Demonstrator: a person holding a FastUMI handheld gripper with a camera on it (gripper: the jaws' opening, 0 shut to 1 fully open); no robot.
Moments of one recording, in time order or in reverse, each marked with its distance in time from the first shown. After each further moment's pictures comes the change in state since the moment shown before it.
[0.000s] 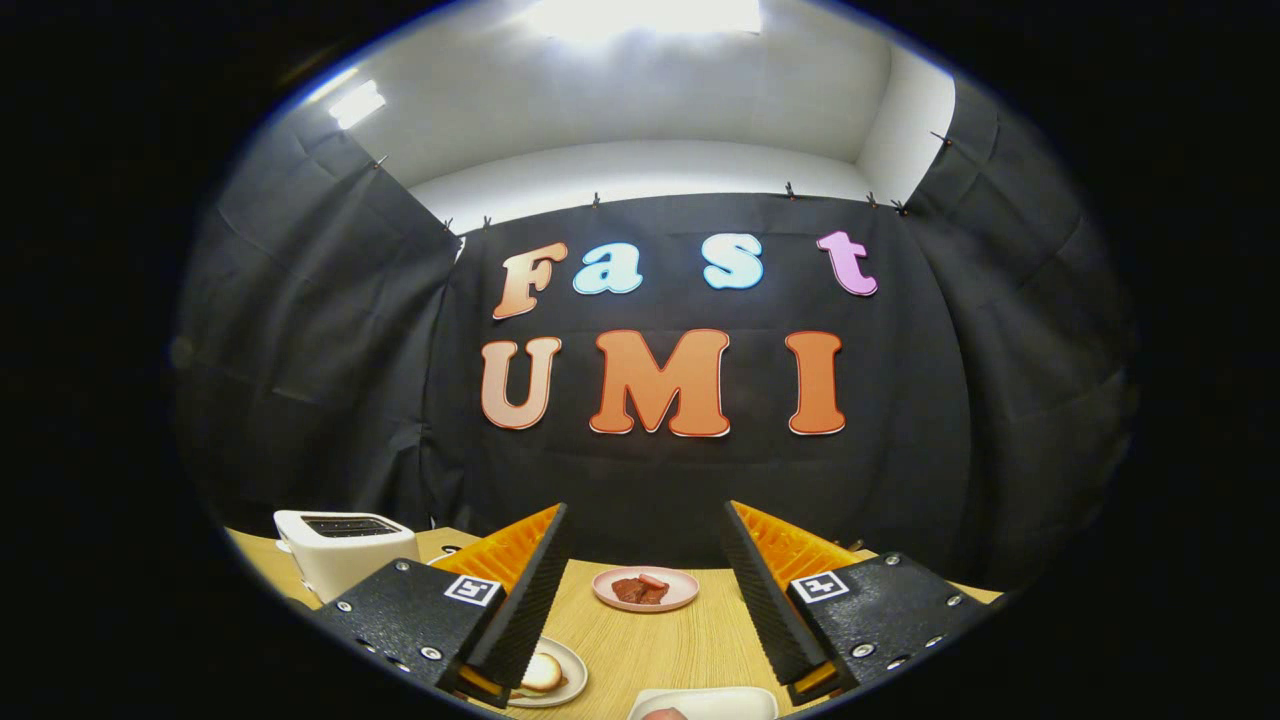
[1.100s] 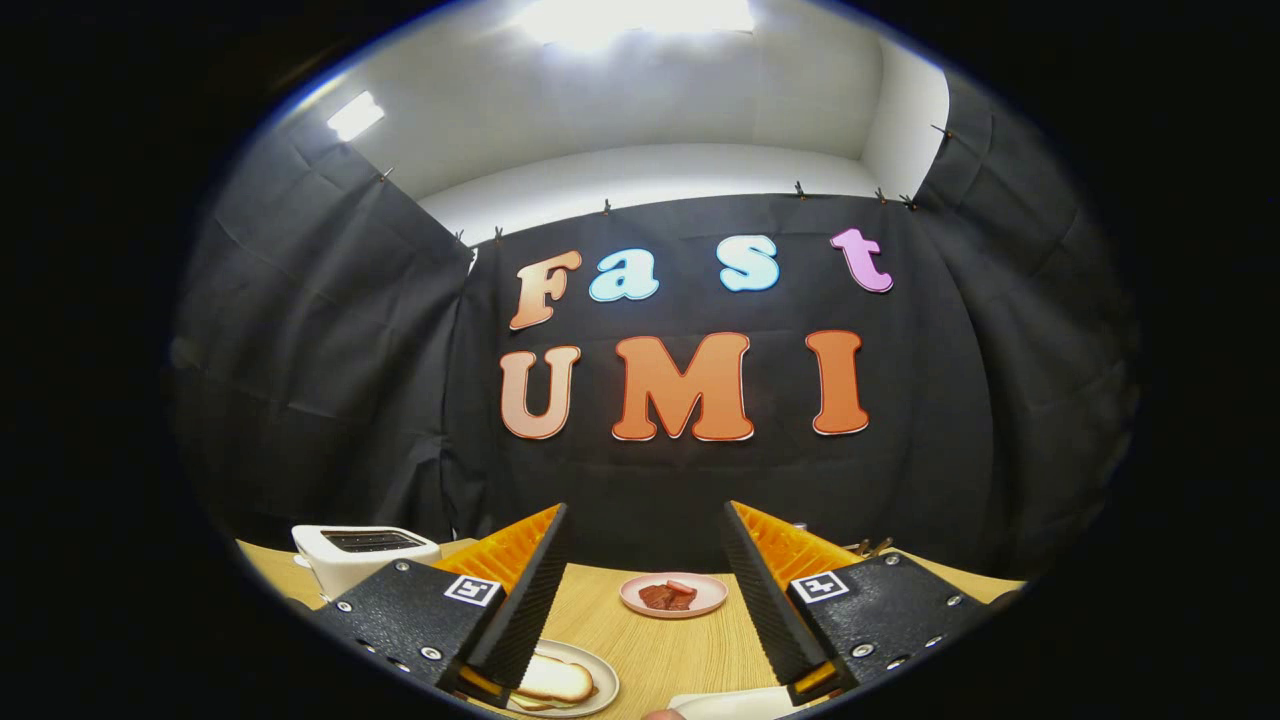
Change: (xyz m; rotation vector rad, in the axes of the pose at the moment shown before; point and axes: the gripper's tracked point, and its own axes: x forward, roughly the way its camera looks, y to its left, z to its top) arm 0.005 0.022 0.006 0.027 -0.022 0.045
